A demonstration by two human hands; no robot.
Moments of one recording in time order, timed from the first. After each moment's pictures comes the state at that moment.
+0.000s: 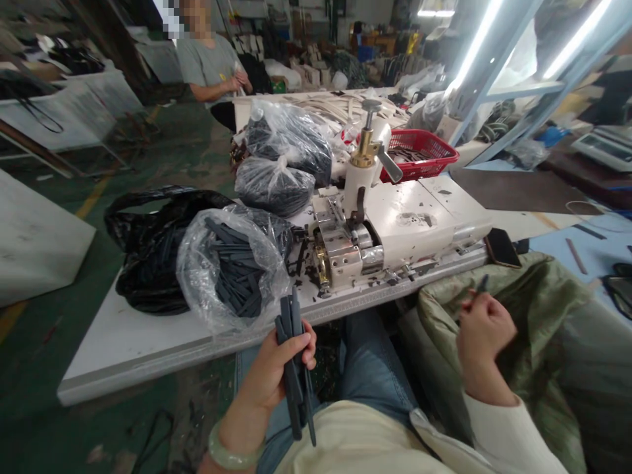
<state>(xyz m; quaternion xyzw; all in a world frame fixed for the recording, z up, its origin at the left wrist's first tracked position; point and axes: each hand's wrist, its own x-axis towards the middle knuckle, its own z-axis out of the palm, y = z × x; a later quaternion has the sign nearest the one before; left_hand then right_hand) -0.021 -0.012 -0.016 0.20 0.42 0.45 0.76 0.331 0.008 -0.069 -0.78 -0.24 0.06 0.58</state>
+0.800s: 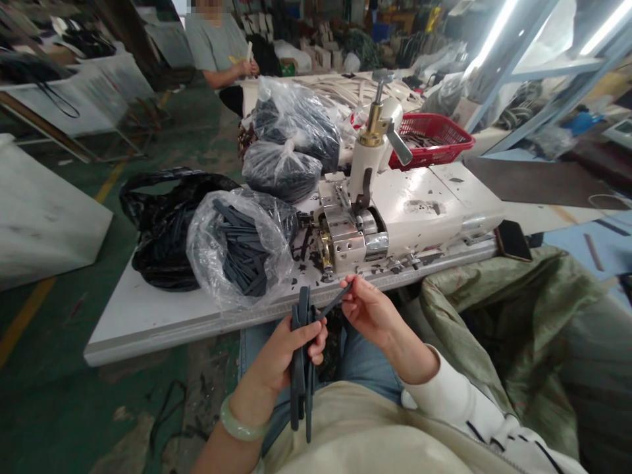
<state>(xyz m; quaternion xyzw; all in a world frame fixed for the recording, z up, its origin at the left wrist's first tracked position) -0.010 -0.025 -0.012 0.17 0.41 0.39 0.80 0.161 0.024 -0.033 -0.29 -0.12 0.81 0.50</state>
